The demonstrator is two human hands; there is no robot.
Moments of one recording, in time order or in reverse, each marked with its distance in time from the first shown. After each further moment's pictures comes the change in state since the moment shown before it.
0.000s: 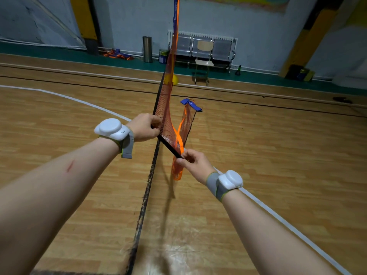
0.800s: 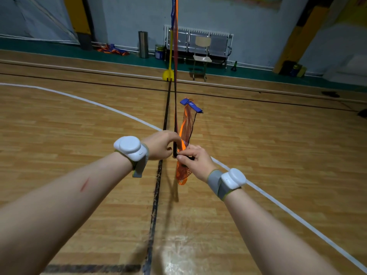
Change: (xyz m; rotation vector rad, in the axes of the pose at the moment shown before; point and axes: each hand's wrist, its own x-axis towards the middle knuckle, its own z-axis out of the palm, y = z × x) left_hand -0.077 -0.075 -0.015 0.048 -0.170 0.295; right_hand -0.014 -0.087 0.106 -0.132 0.035 -0.050
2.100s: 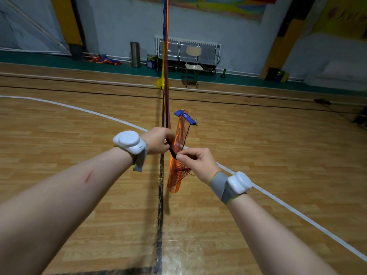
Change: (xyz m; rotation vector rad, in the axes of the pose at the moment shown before) left_hand -0.076 -0.032 -0.035 0.031 0.039 -0.042; right_hand -0.055 -0.087 0.056 0.211 0.095 0.020
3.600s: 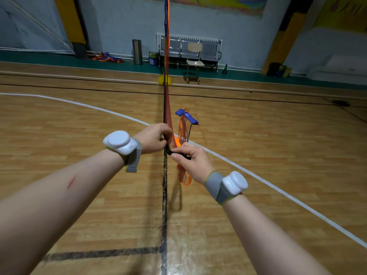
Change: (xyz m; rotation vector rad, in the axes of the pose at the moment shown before) left_hand -0.098 0.038 -0.003 -0.081 0.091 0.033; right_hand -0.080 -0.020 0.034 -0.052 0.007 -0.110
